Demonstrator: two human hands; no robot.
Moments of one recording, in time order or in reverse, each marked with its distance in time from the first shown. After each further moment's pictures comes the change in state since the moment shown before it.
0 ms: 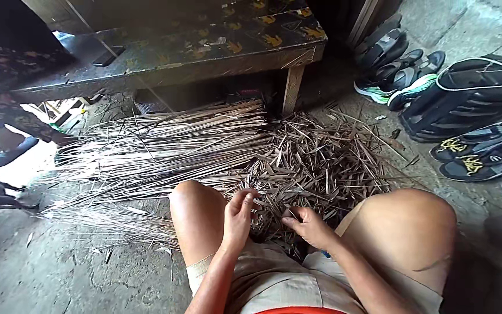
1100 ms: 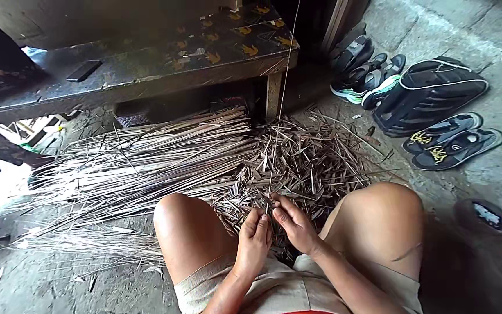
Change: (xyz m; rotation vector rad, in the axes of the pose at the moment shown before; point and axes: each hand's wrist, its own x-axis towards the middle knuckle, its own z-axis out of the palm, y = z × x) left_hand -0.030 -0.004 0.049 -0.182 -0.195 -0.089; right_hand -0.003 -0.017 0.012 0.068 0.241 -0.423
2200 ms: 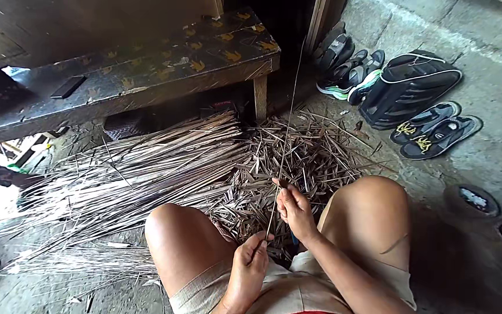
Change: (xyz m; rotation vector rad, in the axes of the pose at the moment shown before) left_hand -0.032 -0.002 -0.009 0.212 -0.136 -0.014; right_hand 0.015 0.001 -0.012 0.237 0.351 0.132
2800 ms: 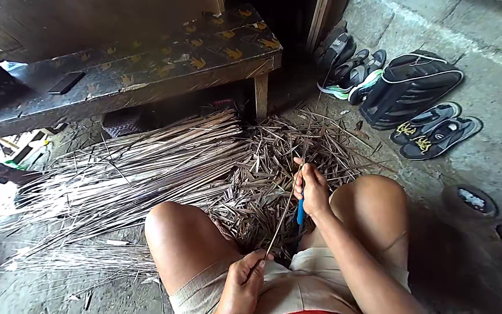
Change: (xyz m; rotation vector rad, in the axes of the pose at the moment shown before) left_hand -0.030 -0.002 -0.020 0.080 -0.121 -0.020; right_hand 0.045 -0.011 -0.025 0.158 0.250 0.087
